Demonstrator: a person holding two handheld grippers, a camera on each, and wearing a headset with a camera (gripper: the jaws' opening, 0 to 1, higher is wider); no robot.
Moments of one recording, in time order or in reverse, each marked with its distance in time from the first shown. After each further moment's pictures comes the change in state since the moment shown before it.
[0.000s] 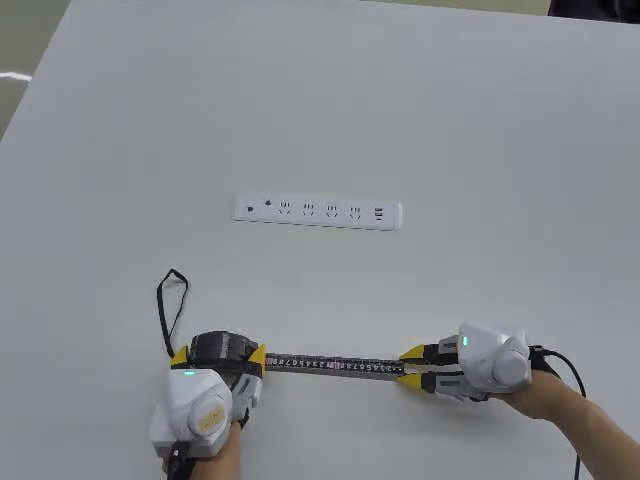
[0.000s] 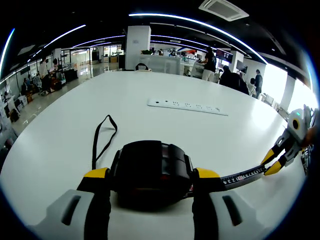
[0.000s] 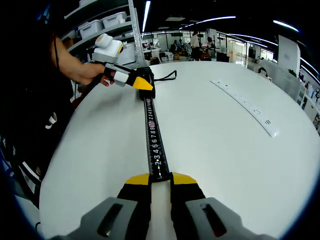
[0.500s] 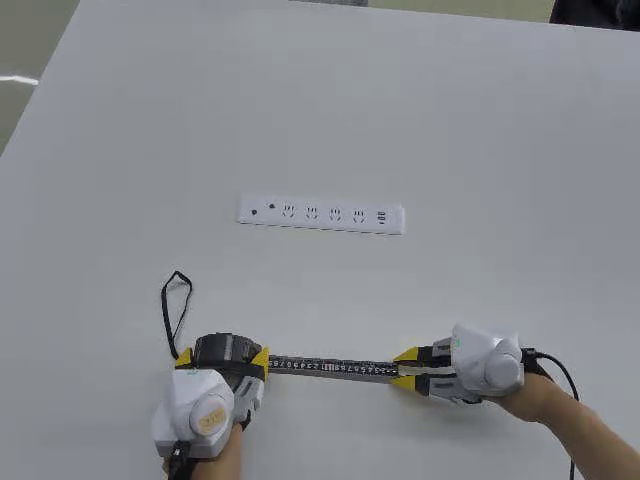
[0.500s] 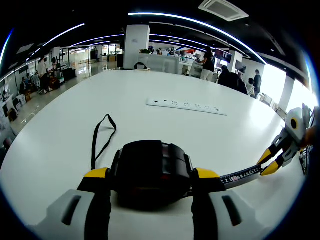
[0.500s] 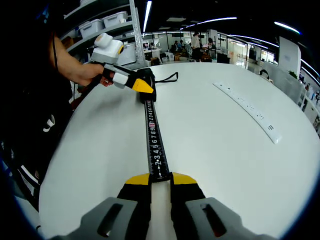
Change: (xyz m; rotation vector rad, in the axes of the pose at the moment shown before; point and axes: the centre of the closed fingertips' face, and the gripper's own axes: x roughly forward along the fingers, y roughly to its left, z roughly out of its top) left arm 0.001 0.001 -0.002 -0.005 0.007 -0.017; right arm 0.010 0.002 0.012 -0.009 -0.004 0.000
